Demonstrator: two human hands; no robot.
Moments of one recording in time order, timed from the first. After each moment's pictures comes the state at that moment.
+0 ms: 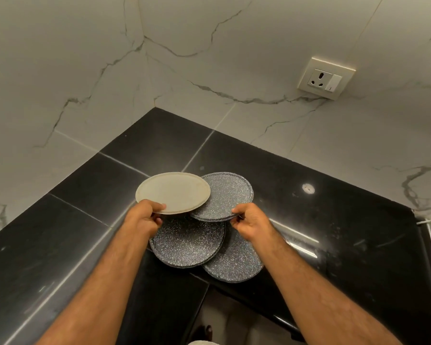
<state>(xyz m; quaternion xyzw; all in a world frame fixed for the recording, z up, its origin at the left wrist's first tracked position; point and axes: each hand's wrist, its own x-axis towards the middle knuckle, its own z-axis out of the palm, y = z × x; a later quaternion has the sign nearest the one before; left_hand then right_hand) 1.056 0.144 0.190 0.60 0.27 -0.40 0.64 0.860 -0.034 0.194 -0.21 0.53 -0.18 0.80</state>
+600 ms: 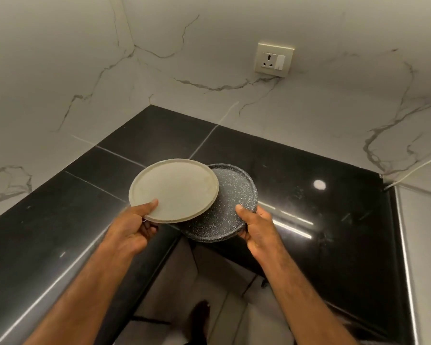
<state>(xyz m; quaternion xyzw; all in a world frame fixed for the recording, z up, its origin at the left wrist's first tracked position) 0.817 0.220 0.276 0.62 0.17 -0.36 0.68 0.635 0.038 0.243 -0.37 0.42 -0.22 0.80</state>
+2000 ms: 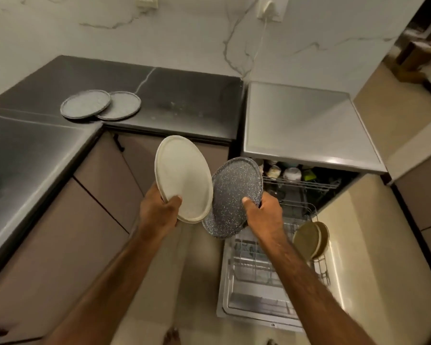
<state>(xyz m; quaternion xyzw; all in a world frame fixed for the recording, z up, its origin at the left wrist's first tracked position) 0.275 0.435 0.258 0.78 -0.27 -0.29 0.49 0.074 0.333 0.249 -0.60 0.58 -0.29 0.47</state>
